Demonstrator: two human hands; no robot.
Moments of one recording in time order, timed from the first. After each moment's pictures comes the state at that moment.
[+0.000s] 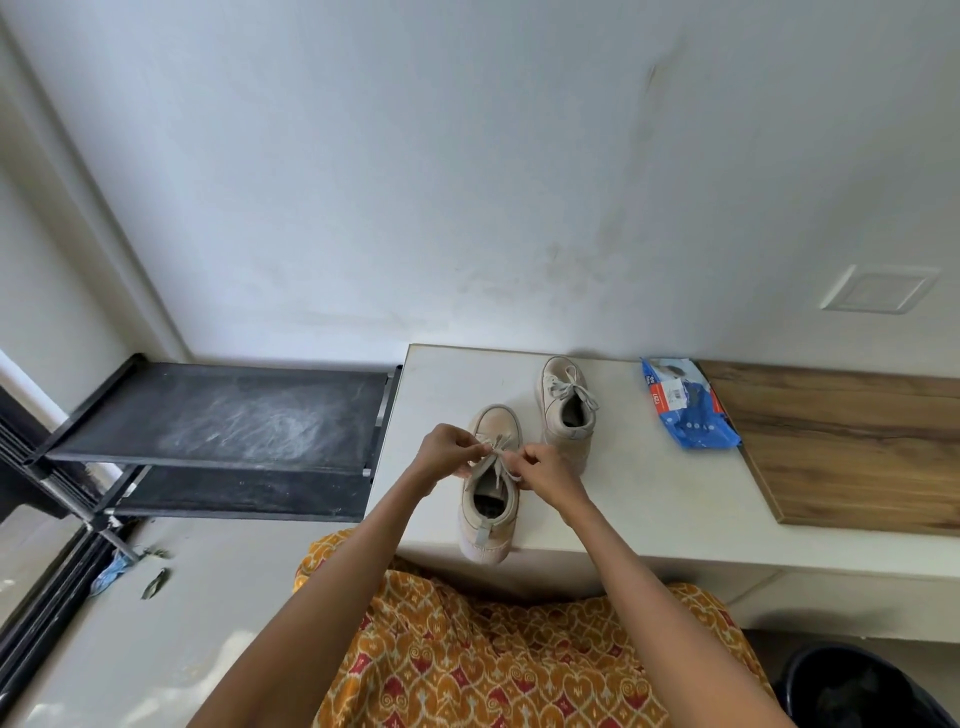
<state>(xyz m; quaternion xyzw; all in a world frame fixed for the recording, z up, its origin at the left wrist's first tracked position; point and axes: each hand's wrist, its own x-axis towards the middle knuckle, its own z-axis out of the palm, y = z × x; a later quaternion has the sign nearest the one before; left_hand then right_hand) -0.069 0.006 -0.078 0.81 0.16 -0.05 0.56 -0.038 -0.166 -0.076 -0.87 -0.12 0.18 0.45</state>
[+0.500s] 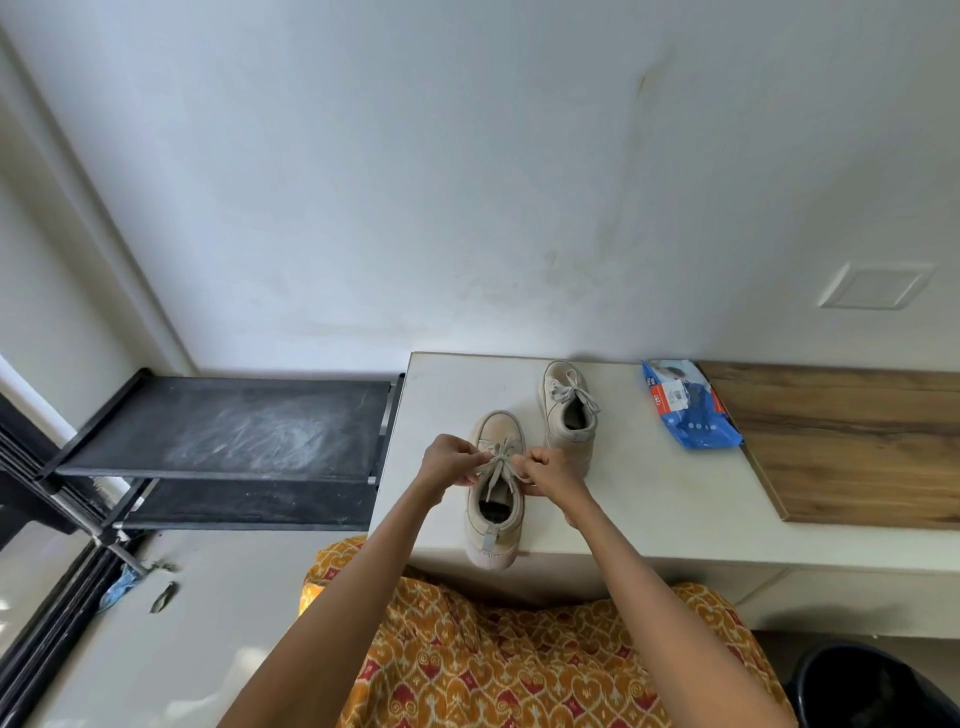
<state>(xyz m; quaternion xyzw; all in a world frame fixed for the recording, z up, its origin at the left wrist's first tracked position) -0.071 0.004 -0.083 0.78 0.21 -0.05 0.59 -0.035 -0.168 -0.080 -0.84 -0.07 0.19 0.50</state>
